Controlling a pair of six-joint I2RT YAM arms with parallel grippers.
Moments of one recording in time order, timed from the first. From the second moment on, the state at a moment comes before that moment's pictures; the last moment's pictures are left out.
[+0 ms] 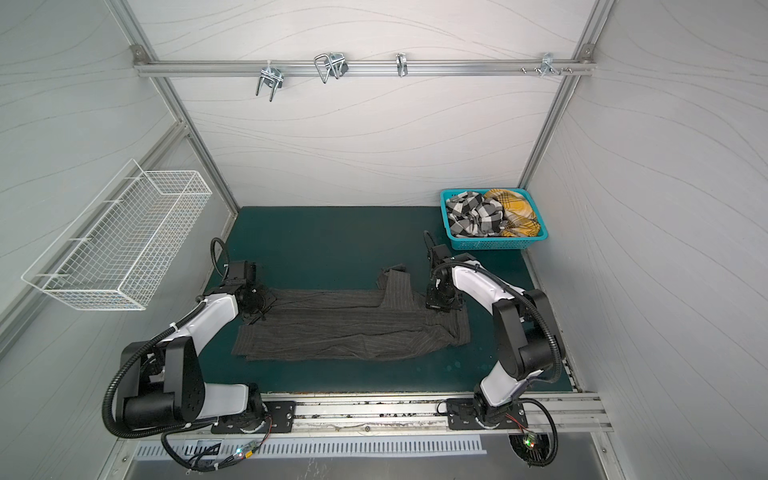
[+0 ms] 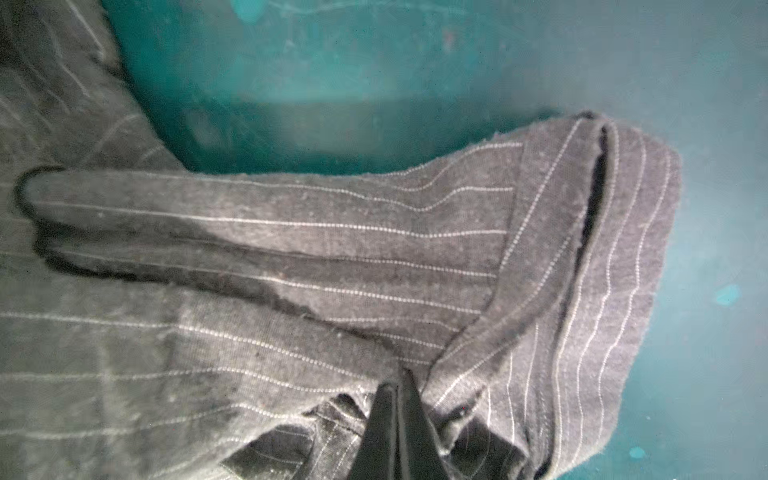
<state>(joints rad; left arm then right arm) 0.13 1.36 0.73 -0.53 -0.04 -0.71 0.39 1.62 1.06 -0.91 -0.07 0.45</state>
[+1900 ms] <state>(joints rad) 0.07 1.58 0.84 -0.65 0.04 -0.72 0.43 2.28 1.99 -1.10 -0.35 0.48</state>
